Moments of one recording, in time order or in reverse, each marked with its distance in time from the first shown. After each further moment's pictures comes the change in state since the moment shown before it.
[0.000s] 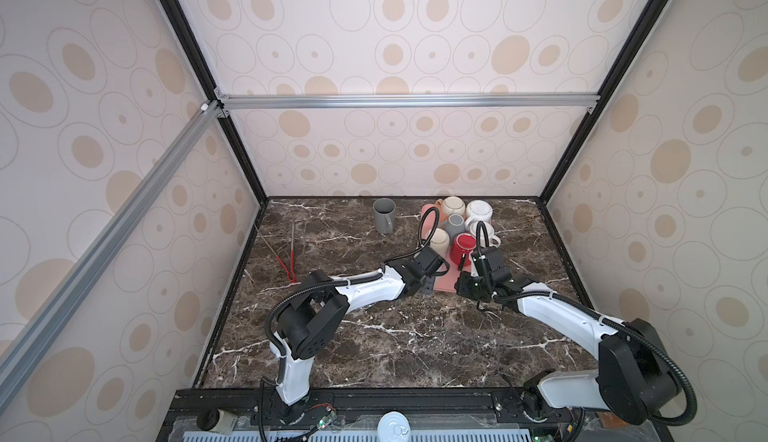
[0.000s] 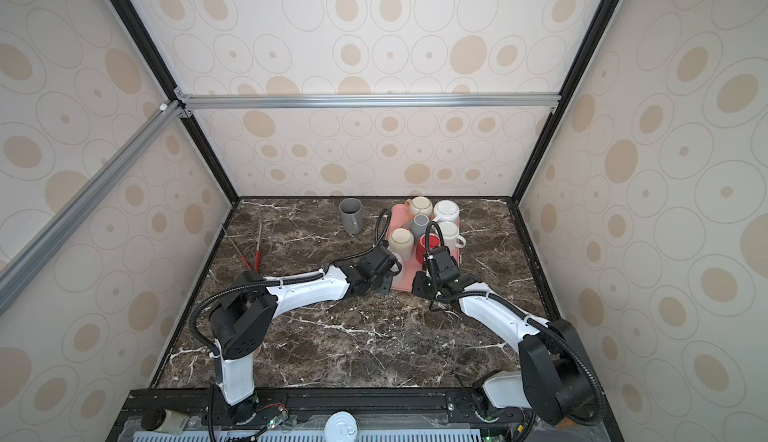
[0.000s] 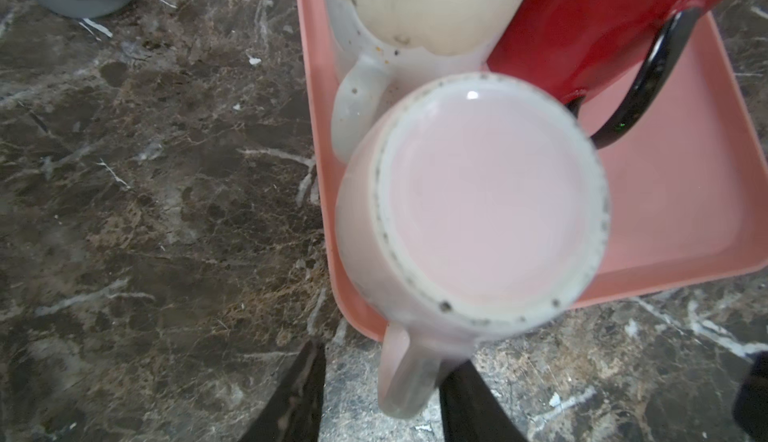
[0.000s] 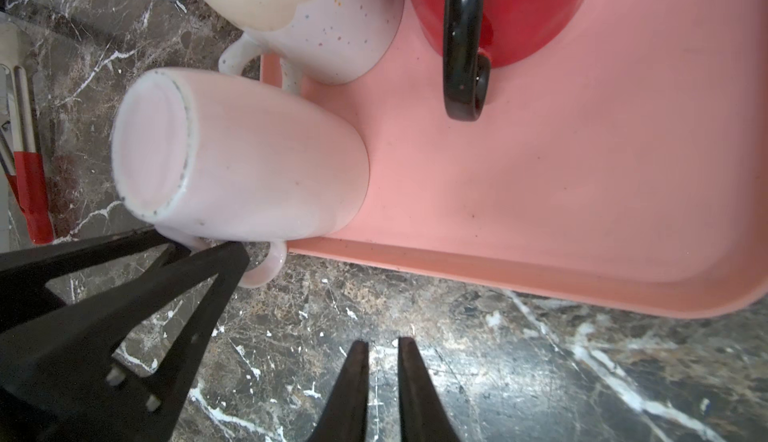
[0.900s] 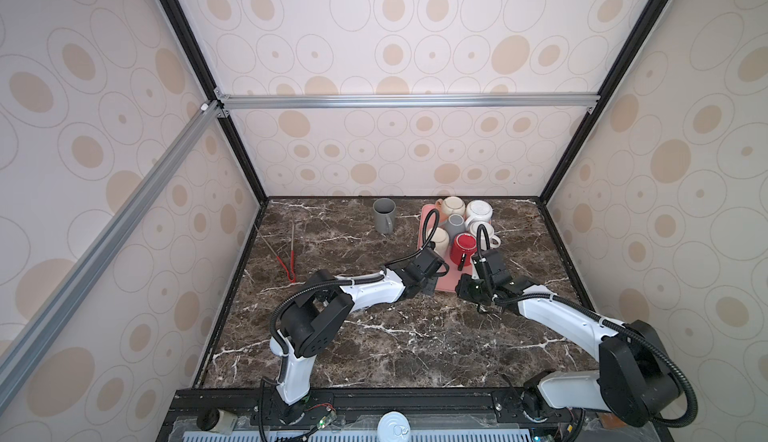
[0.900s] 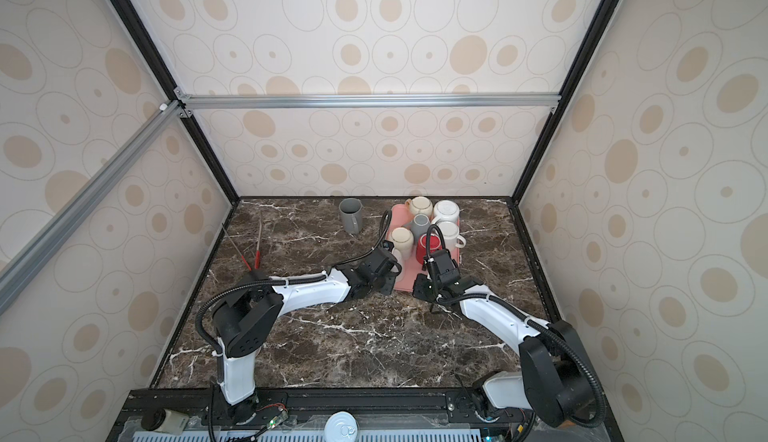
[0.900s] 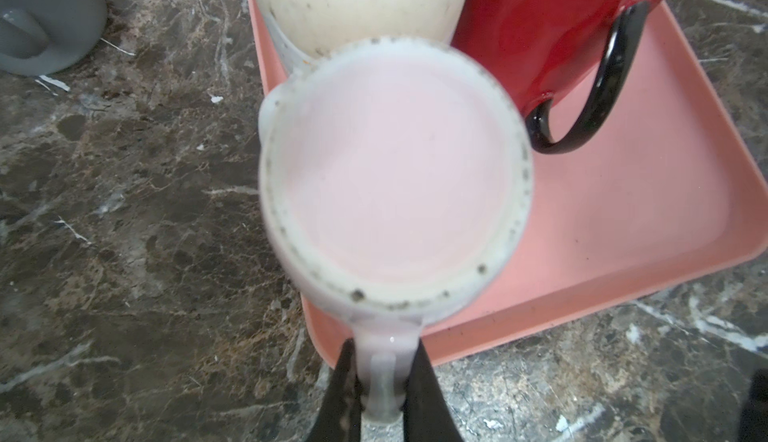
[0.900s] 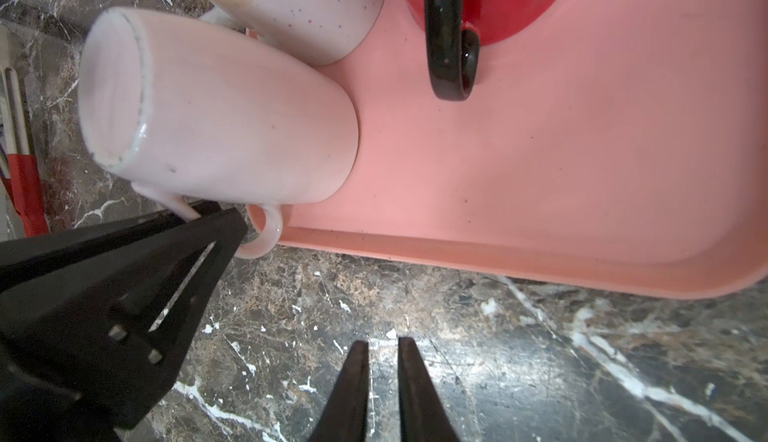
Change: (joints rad) left arm 0.000 0.022 -0.042 0.140 0.028 0.108; right arm 0.000 -0.011 -0.028 0.008 -0.004 0.026
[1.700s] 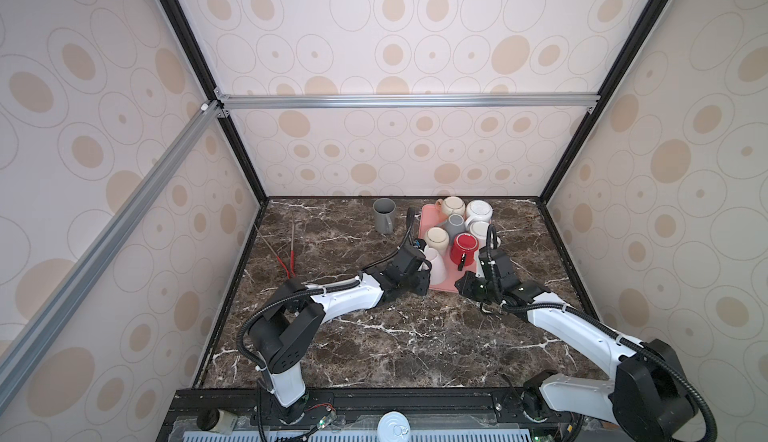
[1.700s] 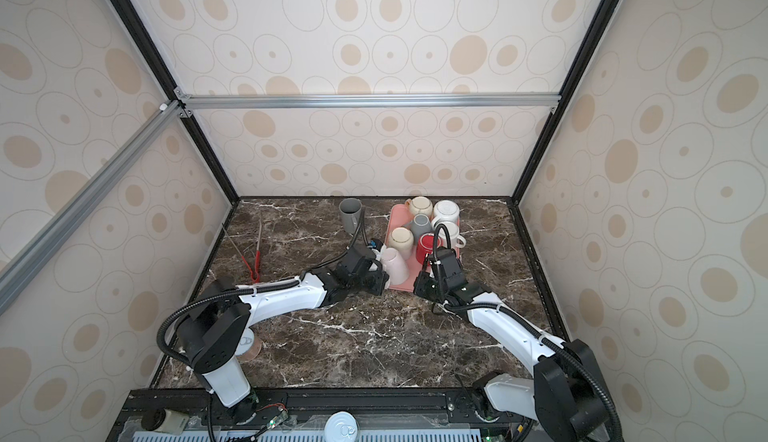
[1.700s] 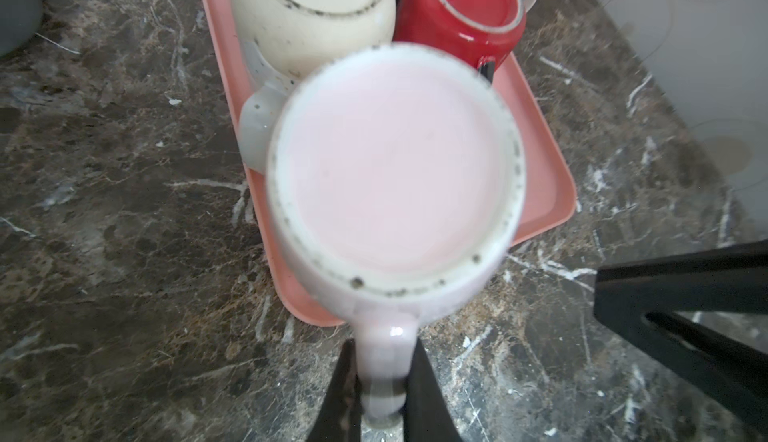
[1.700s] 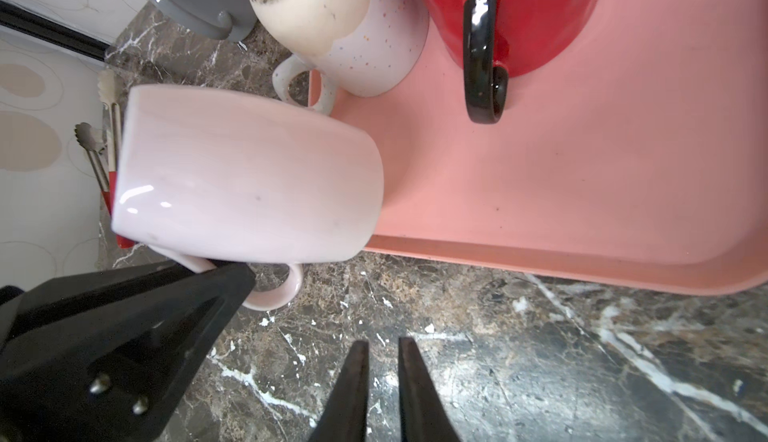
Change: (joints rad) left arm 0.087 -0.222 -0.229 0.187 0.267 -0.050; right arm 0.000 -0.118 -0.031 0.043 -0.037 0.045
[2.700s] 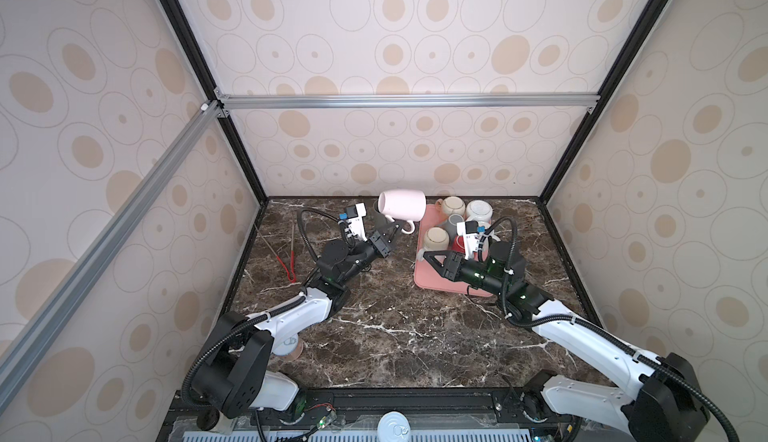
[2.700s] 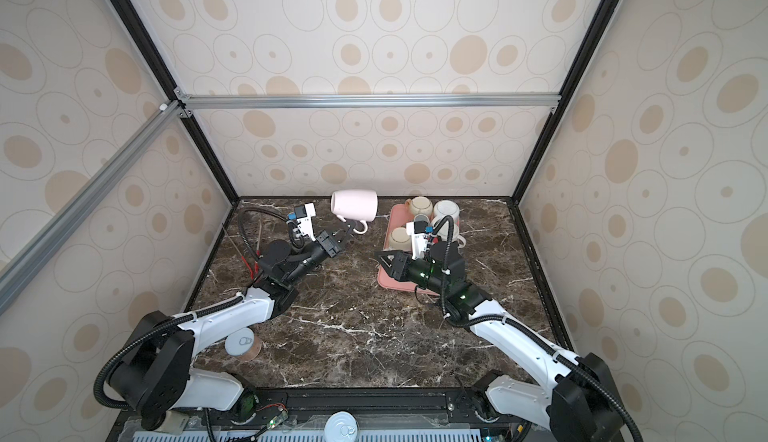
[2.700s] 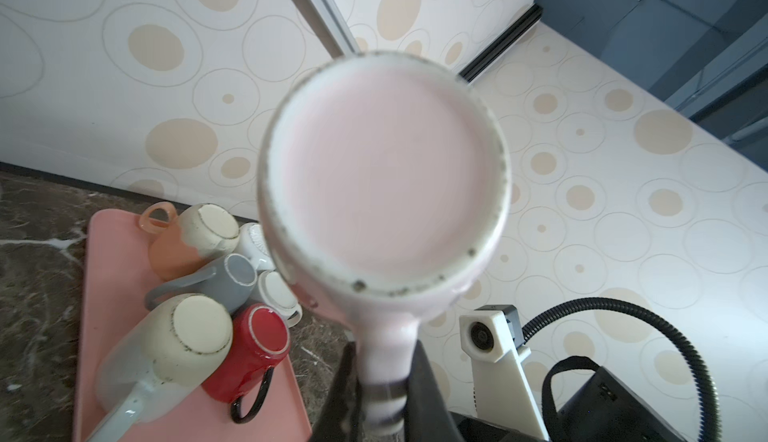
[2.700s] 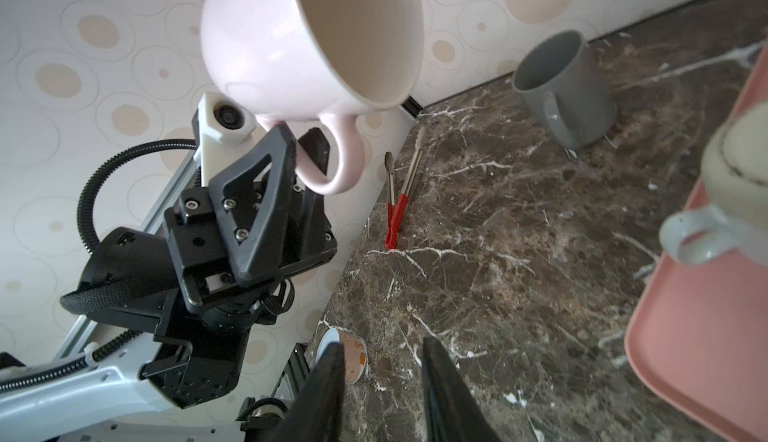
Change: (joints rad) left arm 0.268 -0.318 -0.330 0.968 0.327 -0.533; right arm 0.134 -0.058 0.047 0.568 -0.294 0.050
